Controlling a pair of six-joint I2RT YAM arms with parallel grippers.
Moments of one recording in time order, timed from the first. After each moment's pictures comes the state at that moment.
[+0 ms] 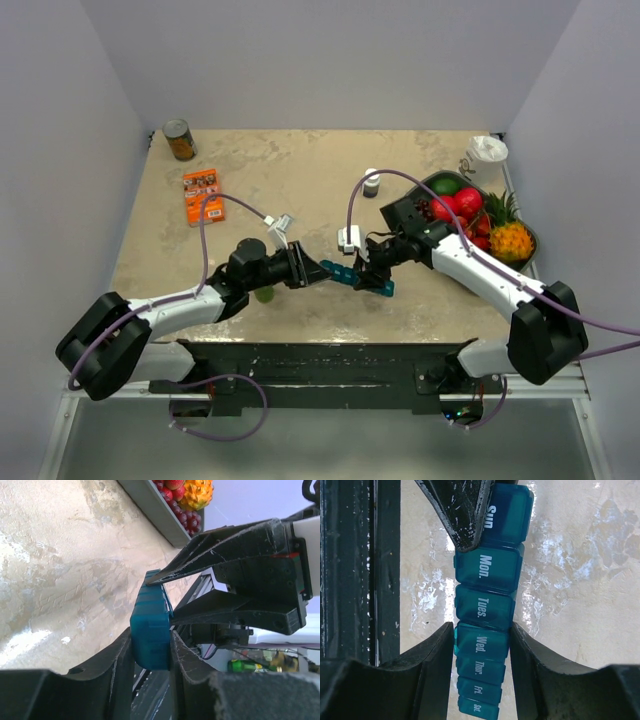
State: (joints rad) left arm -0.71 1.27 0.44 0.57 0.39 -0.96; right arm 0.55 1.36 0.96 -0.65 -0.71 -0.81
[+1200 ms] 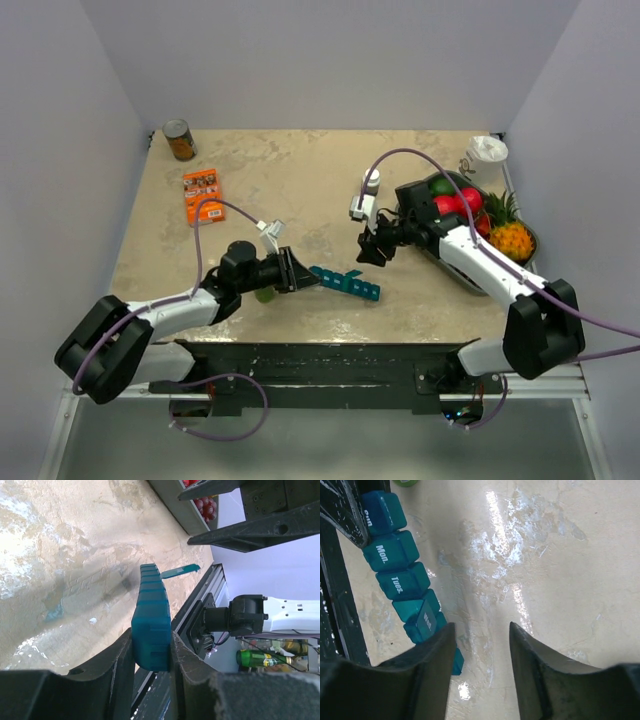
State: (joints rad) left arm -0.62 1.24 0.37 0.56 0.49 -0.90; right arm 0.43 1.39 1.00 -0.50 -0.65 -0.60
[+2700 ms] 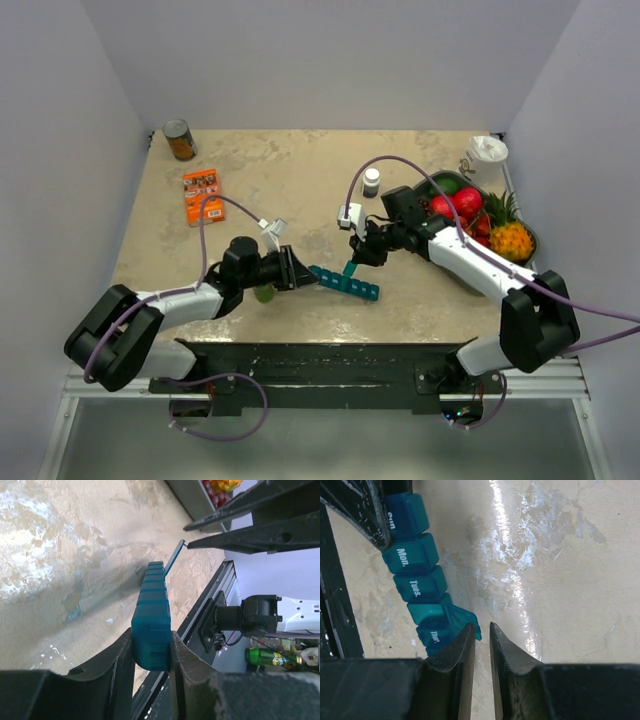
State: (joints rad) left arm -0.58 1.32 0.39 0.56 0.53 -0.86; right arm 0.51 1.43 0.99 -0.49 -0.59 -0.61
